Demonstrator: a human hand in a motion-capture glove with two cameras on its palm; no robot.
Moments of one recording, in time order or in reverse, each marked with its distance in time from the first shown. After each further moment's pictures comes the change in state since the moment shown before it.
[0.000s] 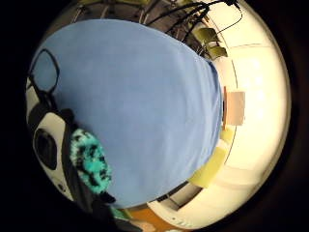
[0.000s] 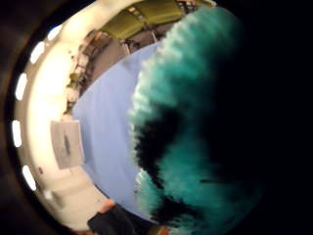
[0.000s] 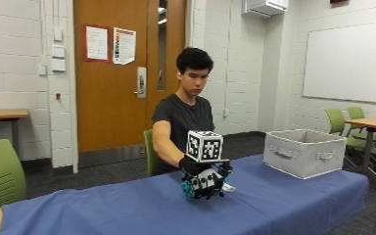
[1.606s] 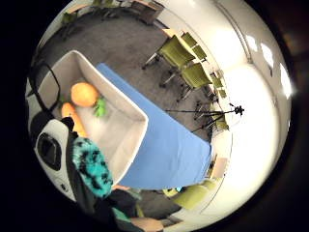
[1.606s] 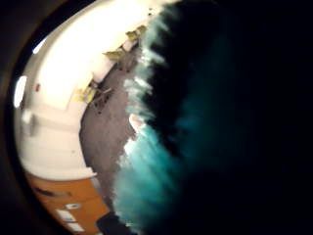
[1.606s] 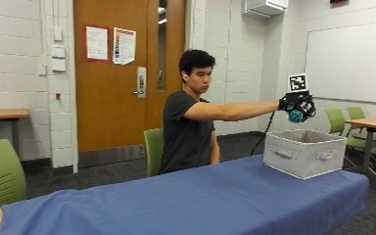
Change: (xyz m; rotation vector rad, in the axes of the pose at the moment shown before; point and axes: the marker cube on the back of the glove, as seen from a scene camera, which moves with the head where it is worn) arm -0.517 0.051 -0.261 0.210 -0.161 -0.692
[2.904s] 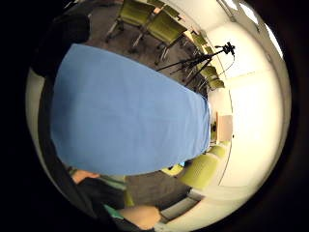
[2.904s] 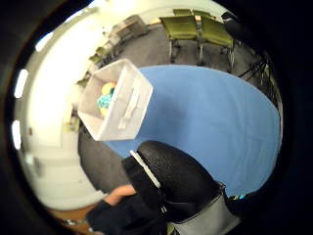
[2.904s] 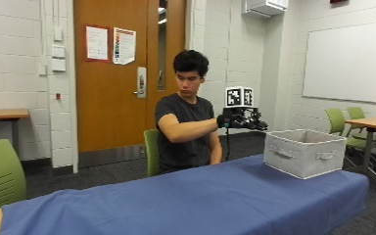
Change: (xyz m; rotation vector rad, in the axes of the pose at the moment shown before) arm 0.175 0.242 0.025 -0.047 0.175 0.391
